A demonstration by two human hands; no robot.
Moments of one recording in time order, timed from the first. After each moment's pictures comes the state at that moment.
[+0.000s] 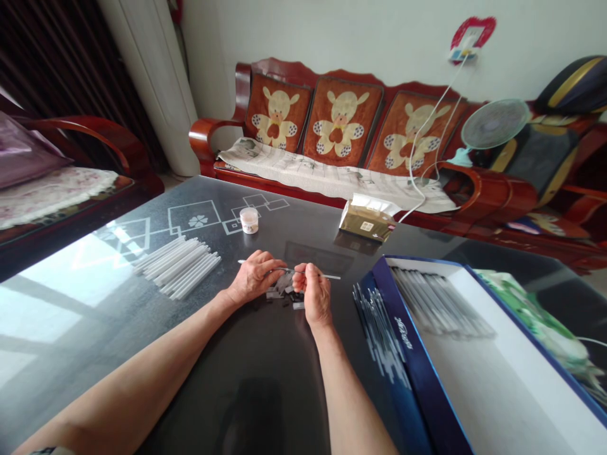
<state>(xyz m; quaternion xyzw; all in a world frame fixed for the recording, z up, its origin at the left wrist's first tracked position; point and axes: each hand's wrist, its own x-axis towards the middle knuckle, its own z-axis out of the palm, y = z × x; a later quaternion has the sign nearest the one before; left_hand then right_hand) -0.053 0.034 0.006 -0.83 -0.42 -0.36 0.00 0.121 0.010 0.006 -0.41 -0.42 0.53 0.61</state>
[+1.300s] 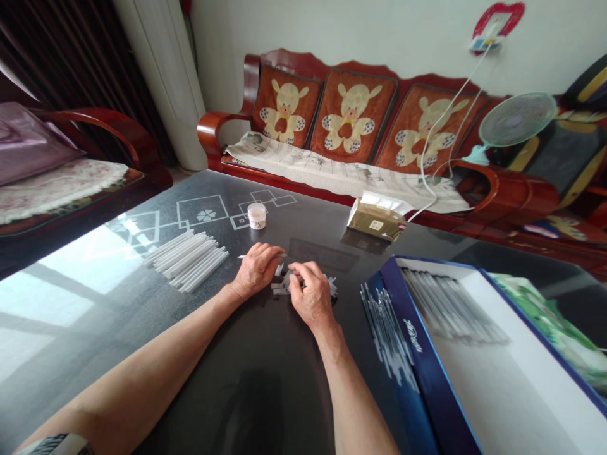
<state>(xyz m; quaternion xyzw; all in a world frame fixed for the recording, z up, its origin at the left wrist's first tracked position) -0.059 0.036 0.006 -0.79 -0.43 -0.43 0.03 0.118 0.000 0.022 -0.46 -0.77 0.13 0.42</state>
